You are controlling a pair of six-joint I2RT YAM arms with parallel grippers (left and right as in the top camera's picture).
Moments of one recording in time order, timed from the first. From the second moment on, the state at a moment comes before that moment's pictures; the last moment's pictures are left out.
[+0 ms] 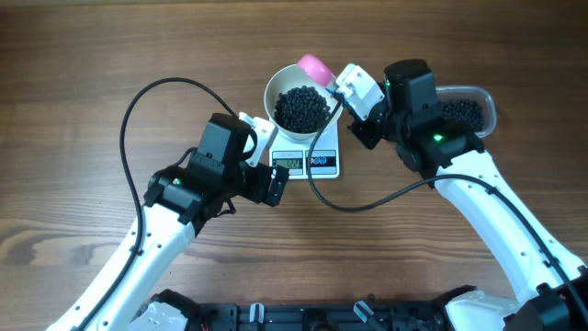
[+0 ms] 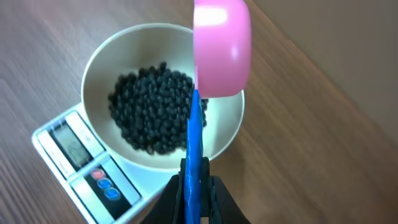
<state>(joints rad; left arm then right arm) -0.46 1.21 0.95 -0.73 0.14 -0.07 0.38 1.45 1.11 -0.40 -0.18 -0.48</state>
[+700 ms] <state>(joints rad) -0.46 1.21 0.95 -0.73 0.14 -0.07 -0.04 1.30 1.11 -0.59 -0.25 0.00</state>
